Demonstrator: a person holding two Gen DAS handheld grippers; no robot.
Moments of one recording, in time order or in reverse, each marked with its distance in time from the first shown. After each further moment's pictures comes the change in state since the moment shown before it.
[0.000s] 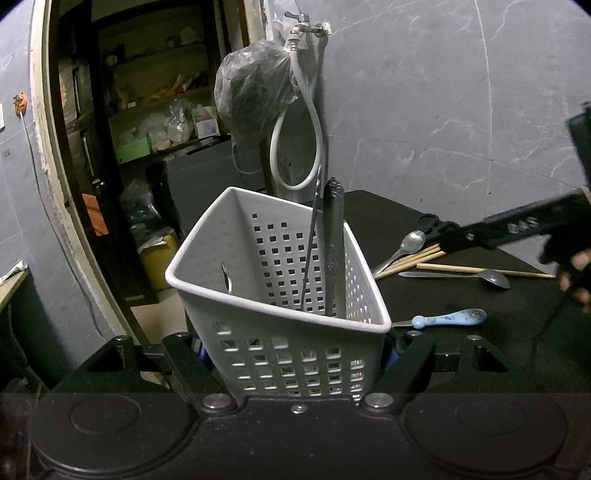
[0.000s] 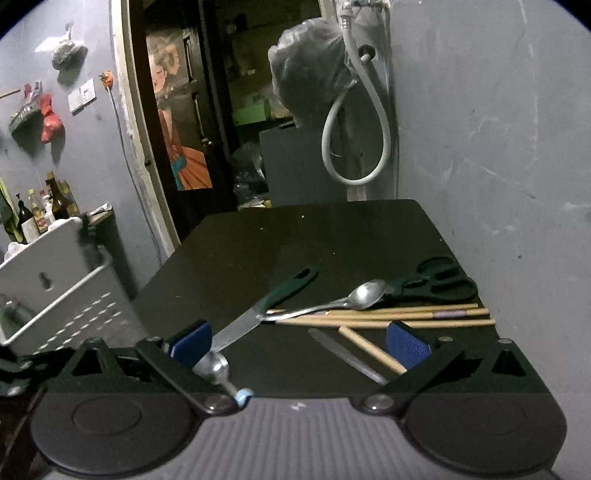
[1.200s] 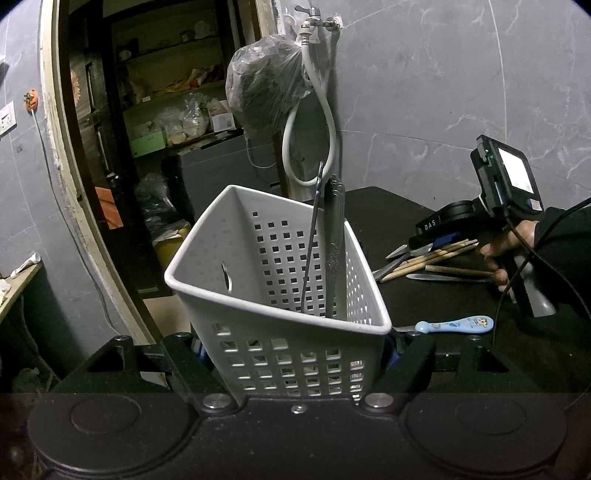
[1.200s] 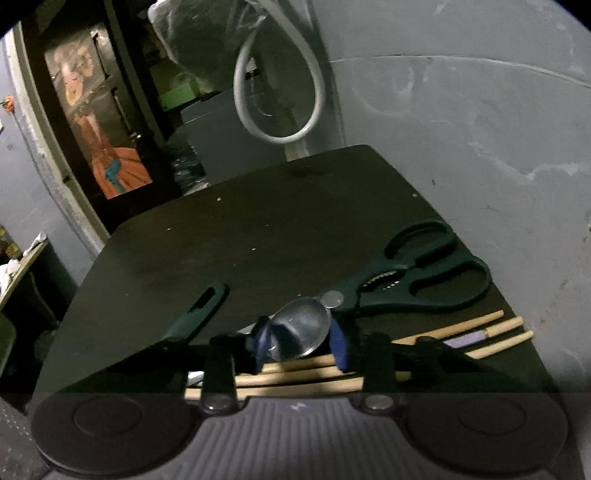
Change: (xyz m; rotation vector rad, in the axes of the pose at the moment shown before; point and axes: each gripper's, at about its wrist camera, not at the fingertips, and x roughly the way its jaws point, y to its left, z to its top) left arm -0.002 -0.012 0.005 -0.017 0.024 0.059; right arm 0.135 -0.071 0.018 0.232 0.115 -0.102
